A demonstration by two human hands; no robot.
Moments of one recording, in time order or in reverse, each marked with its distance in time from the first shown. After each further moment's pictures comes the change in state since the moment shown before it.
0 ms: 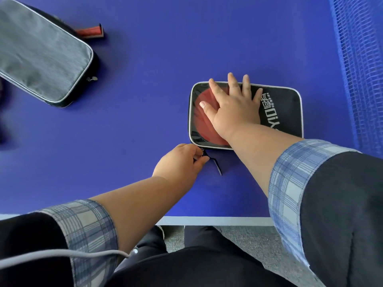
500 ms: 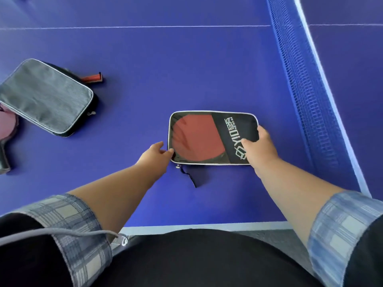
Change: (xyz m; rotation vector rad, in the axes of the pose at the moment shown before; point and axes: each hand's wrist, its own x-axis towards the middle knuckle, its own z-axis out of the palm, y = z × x) left_hand 0.019 0.035 -0.048 -0.456 -0.012 -0.415; right_hand -0.070 0.119 -0.036 0.969 -0.033 0.640
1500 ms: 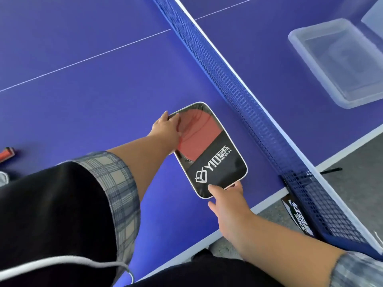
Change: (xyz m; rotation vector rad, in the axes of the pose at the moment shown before) left_hand 0.066 0.172 0.145 0.990 -0.160 0.694; right_hand -0.102 0.049 -0.003 0.946 0.158 0.645
